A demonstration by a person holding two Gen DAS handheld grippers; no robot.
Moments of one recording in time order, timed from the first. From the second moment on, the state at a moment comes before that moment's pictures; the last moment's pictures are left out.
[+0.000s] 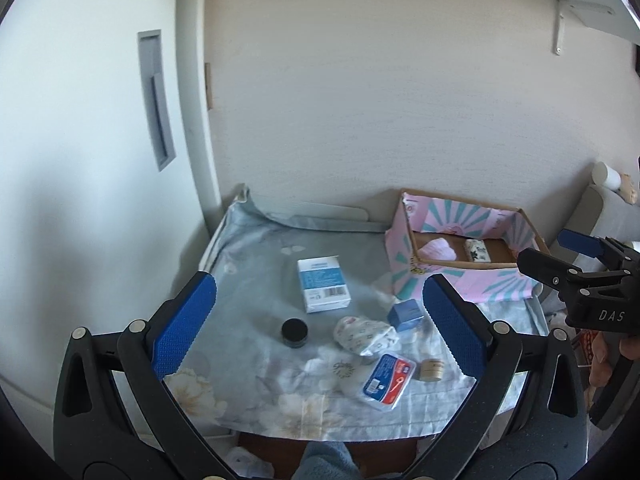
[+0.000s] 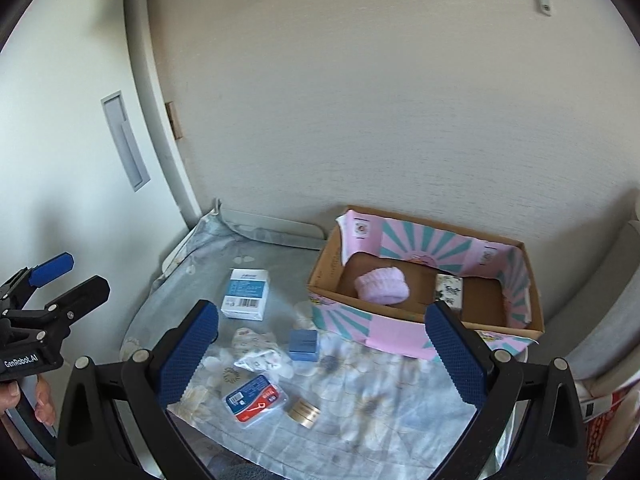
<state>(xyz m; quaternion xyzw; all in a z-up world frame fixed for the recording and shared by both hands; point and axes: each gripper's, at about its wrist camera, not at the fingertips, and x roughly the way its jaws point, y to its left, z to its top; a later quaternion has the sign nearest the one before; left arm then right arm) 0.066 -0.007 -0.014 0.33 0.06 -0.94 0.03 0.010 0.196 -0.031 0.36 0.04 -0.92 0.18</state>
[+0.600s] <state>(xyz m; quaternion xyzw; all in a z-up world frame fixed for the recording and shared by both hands) 0.023 -0.031 -0.099 0.40 0.09 -0.91 0.03 -0.035 0.164 -0.097 0.43 0.05 -0.88 0.18</state>
